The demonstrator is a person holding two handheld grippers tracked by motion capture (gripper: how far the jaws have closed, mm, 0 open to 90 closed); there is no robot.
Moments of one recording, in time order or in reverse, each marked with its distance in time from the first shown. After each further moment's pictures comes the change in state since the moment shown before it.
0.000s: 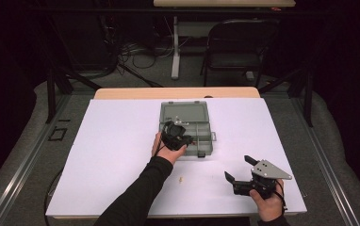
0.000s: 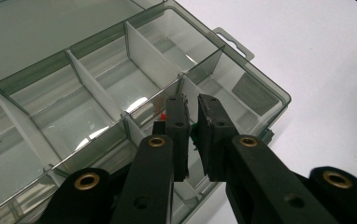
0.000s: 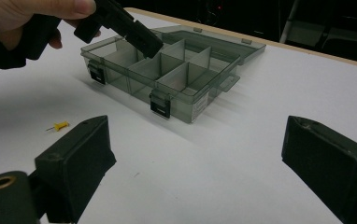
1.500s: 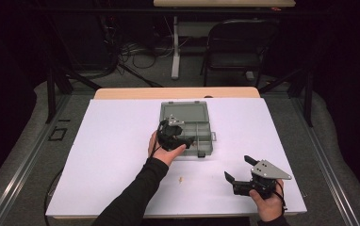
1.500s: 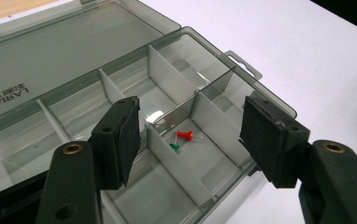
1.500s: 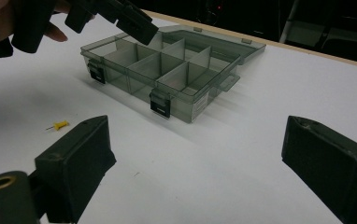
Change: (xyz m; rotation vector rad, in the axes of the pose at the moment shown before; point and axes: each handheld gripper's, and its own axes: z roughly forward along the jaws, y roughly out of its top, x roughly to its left) left arm 0.004 -0.003 -0.016 -0.090 0.042 -0.007; right arm 0.000 0.000 0.000 0.003 -0.002 -0.004
